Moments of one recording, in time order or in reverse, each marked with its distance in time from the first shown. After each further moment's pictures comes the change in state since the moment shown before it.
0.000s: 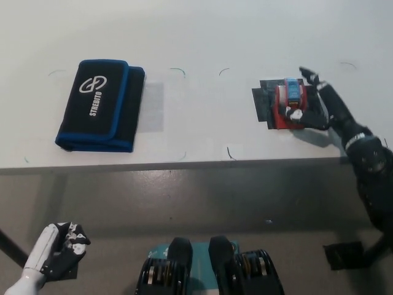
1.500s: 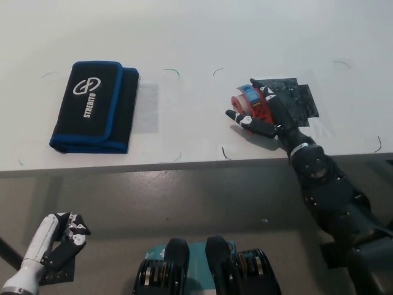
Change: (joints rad) left_arm -0.027 0.000 0.004 -0.006 0.014 -0.014 0.008; right_arm -0.114 0.186 0.038 0.245 0.045 -0.093 -0.086
